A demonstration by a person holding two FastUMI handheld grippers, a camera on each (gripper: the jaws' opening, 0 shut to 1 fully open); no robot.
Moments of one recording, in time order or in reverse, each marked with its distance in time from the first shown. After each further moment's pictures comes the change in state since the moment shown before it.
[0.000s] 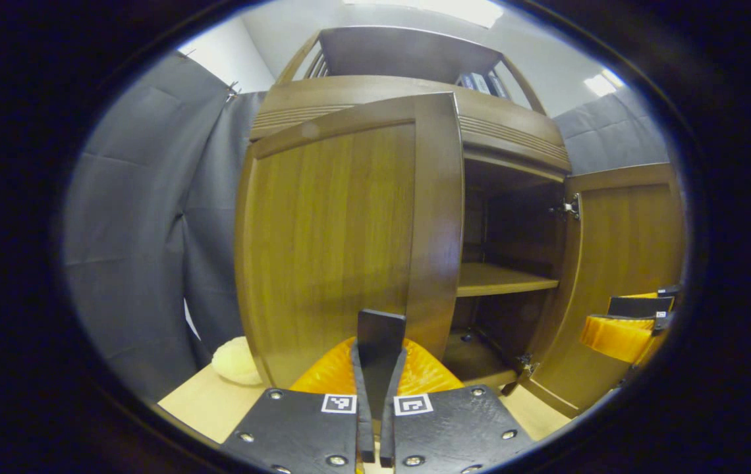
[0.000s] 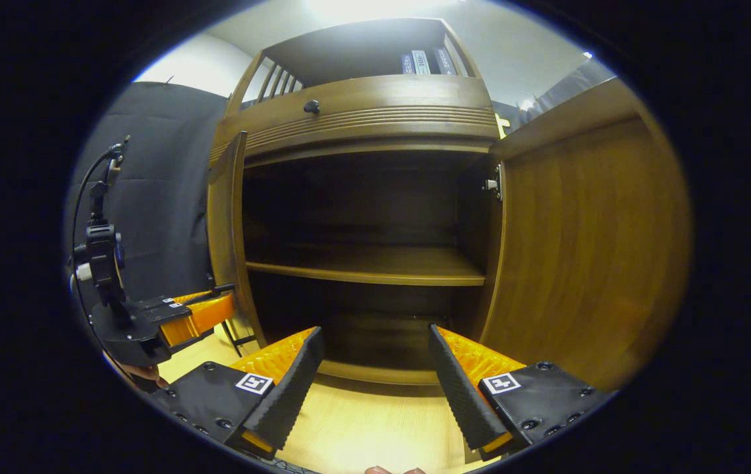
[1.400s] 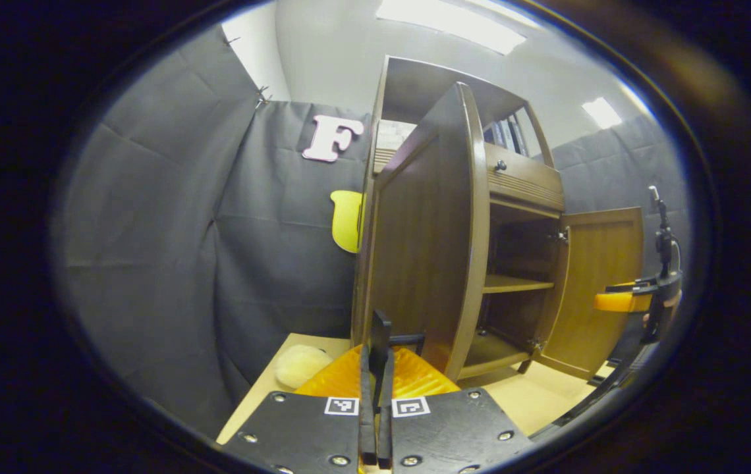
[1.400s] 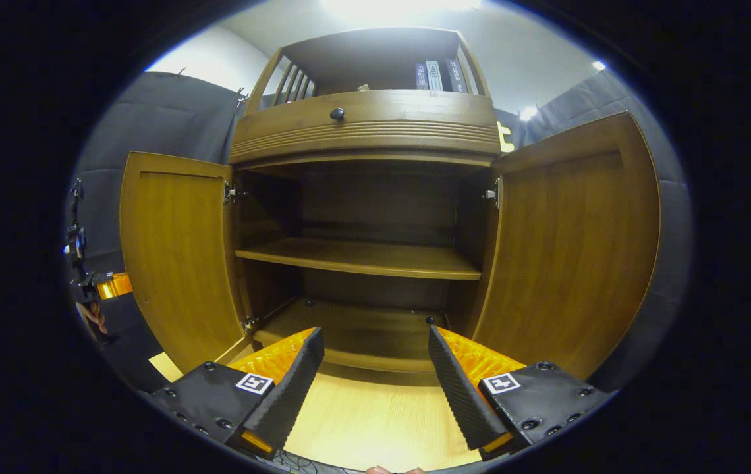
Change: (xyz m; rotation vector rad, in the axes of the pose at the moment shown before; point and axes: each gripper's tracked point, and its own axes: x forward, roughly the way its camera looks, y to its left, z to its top) left arm -0.109 0.214 0.010 -0.003 -0.058 -0.109; right arm -0.040 0.023 -0.005 -0.049 0.022 -0.028
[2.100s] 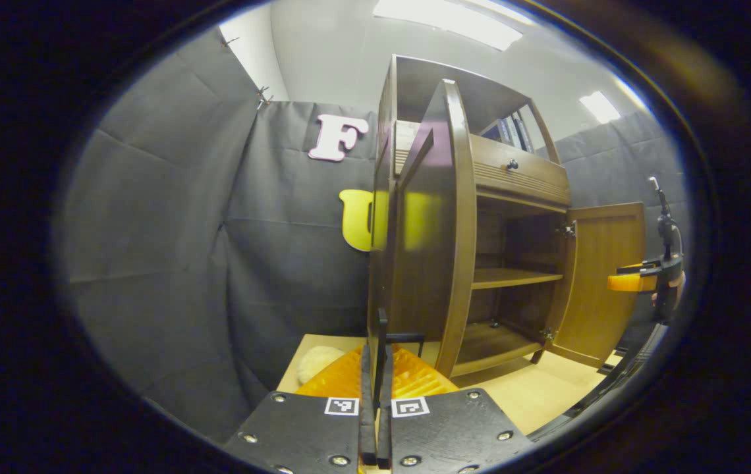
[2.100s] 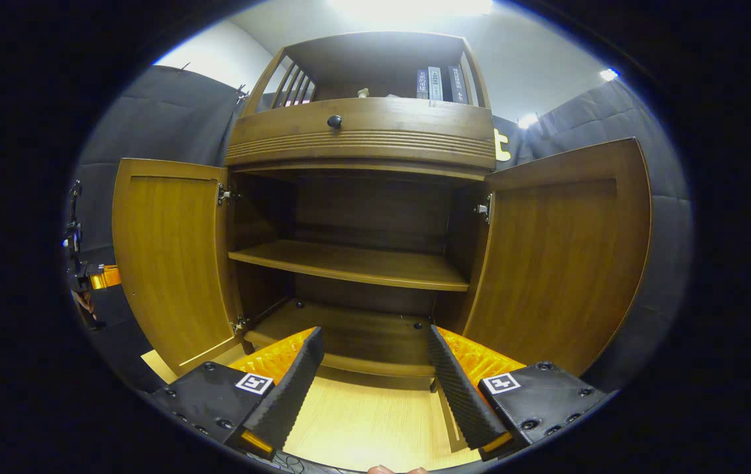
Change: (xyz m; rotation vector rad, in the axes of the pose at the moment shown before) left arm -0.029 0.039 0.012 0.033 0.022 0.076; right arm -0.002 -0.011 0.018 -0.025 -0.020 -0.017
